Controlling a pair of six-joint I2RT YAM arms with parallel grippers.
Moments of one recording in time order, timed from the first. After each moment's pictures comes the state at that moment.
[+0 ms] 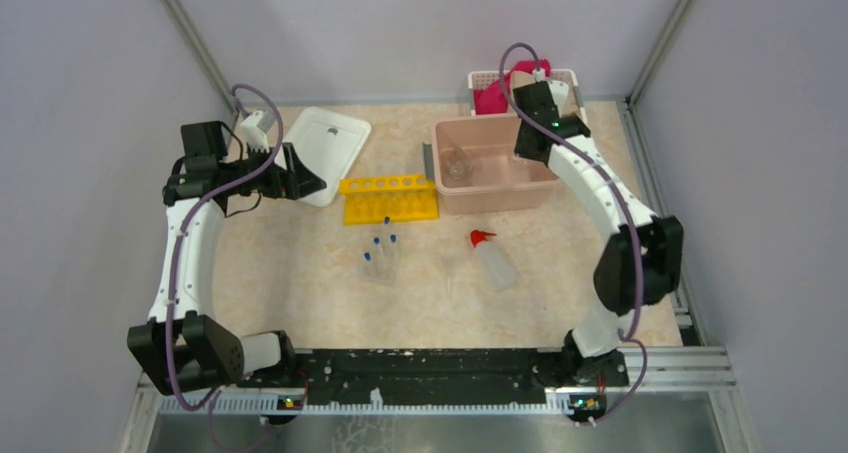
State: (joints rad) left arm 0.16 1.25 1.23 -0.73 0.80 0.08; right arm 0.33 1.59 1.53 -0.73 0.41 0.44
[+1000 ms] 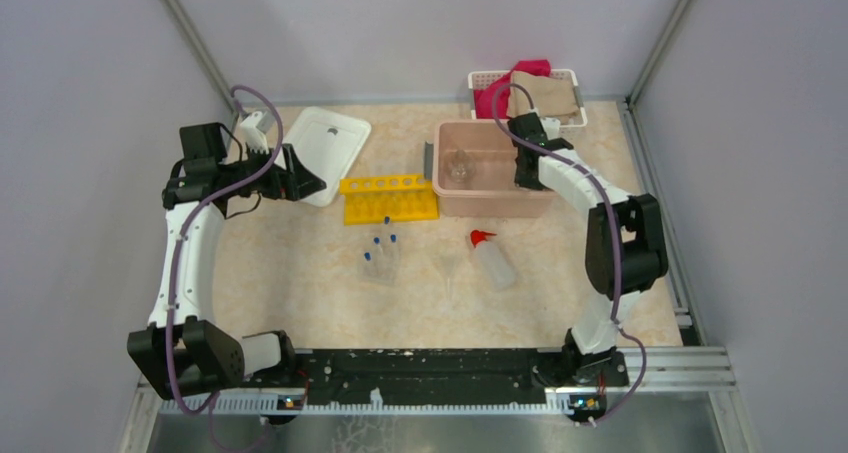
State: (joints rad) left arm 0.16 1.23 1.22 -0.72 0.80 0.07; right arm 0.29 1.76 1.33 -0.61 0.41 0.44
